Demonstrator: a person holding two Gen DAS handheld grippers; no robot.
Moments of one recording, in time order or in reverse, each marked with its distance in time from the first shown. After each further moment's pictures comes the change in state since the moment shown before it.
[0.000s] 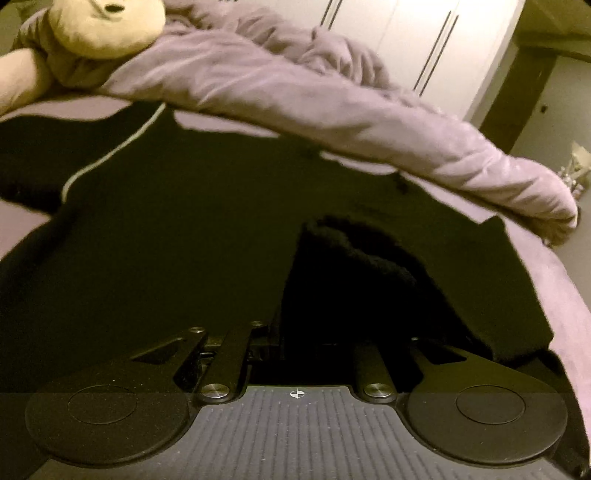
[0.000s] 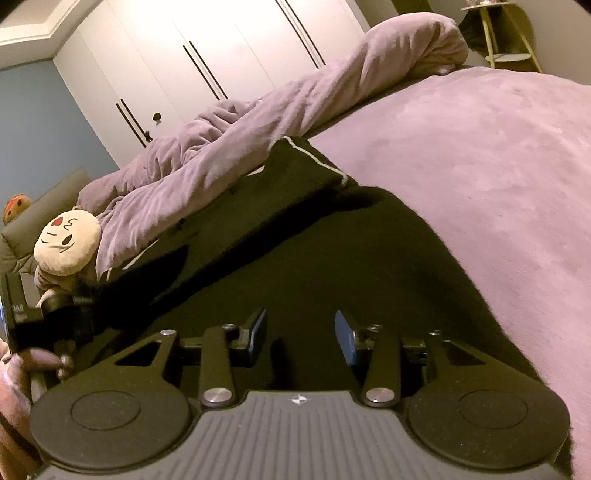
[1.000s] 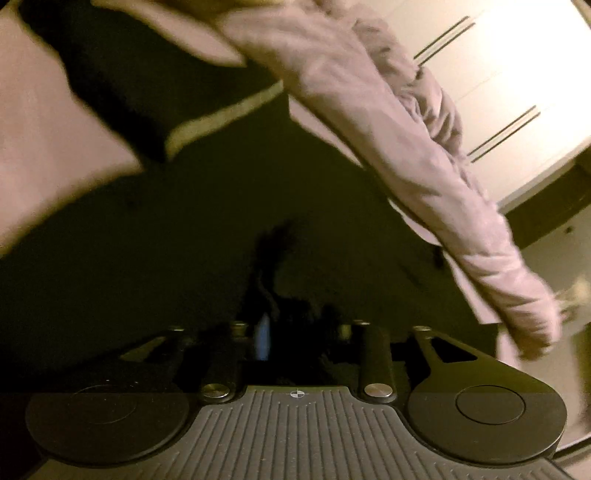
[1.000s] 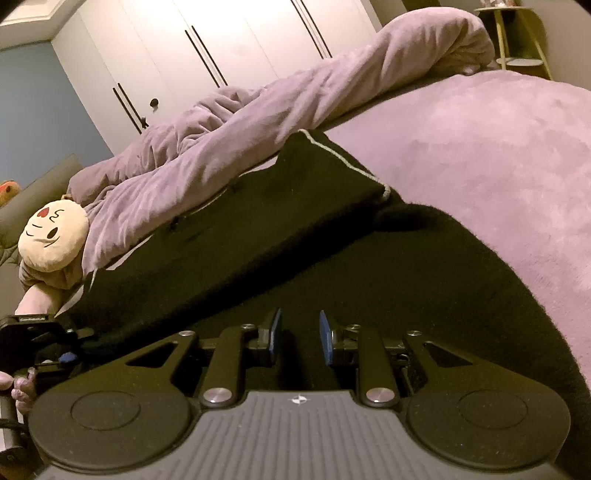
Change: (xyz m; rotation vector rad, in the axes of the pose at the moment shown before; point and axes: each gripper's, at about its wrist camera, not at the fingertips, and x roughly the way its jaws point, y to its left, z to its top) left arm -0.015 0.087 0.019 -0.420 -0.005 -0.025; right arm 0.064 0.026 0.027 -0.038 0.028 -0.021
